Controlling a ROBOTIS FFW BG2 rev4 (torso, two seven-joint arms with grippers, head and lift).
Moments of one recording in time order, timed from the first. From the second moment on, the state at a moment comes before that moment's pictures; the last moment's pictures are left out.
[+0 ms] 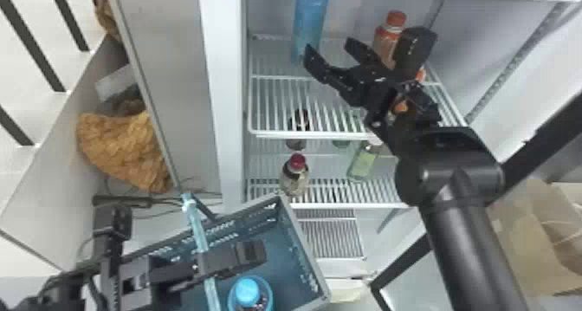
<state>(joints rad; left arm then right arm) 0.30 0.09 0.22 -1.89 1.07 1.48 -0.88 -0.22 -0.12 0.08 -1.56 -0.21 0.23 0.36</state>
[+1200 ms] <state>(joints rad) 0.28 0.10 0.22 -1.89 1.07 1.48 -0.88 -0.48 -0.12 0.18 -1.27 -0.24 0.21 0.29</state>
